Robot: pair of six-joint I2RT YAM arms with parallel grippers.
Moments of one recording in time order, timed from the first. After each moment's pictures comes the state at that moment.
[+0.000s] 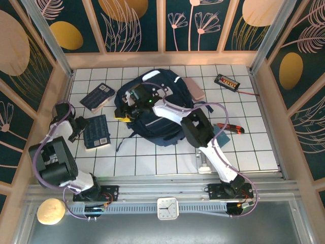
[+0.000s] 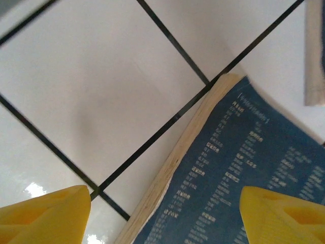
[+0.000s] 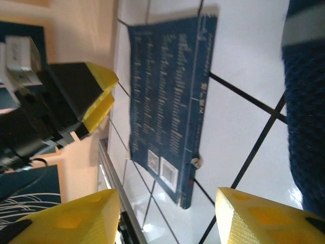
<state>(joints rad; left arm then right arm) 0.37 1.49 0.81 -0.44 0.01 -0.54 0.85 2.49 2.05 -0.29 -0.76 0.83</state>
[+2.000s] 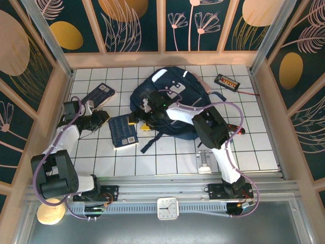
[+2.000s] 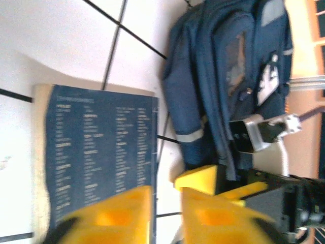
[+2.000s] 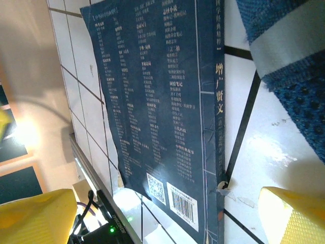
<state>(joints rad) 0.21 1.33 0.75 -0.35 0.69 -0.54 0.77 2.22 1.60 -0.29 -0.71 0.81</state>
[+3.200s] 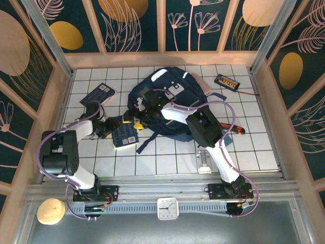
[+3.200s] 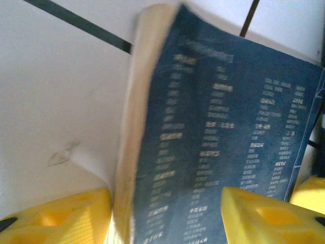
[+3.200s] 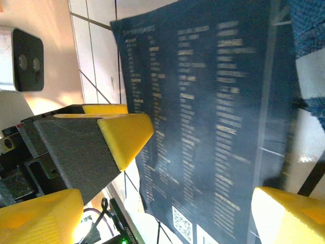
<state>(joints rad) 0.00 1.58 0.74 -0.31 0.35 -0.59 0.80 2.33 1.72 -0.22 -0.75 0.87</state>
